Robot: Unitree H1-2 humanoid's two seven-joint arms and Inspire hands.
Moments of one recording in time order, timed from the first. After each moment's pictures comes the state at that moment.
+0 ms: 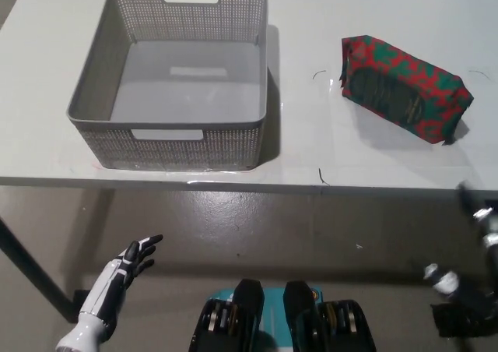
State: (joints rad) left_arm -0.04 0.21 -0.02 0.14 -0.04 -0.07 -0.18; right_arm 0.03 -0.22 -0.06 -0.19 -0.15 -0.28 0.02
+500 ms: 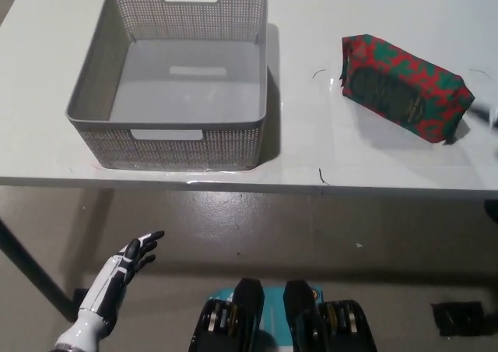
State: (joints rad) left_arm -0.05 0.21 -0.02 0.15 -0.04 -0.09 -0.20; right_arm -0.48 -0.56 -0.05 -0.28 -0.34 0.05 0.15
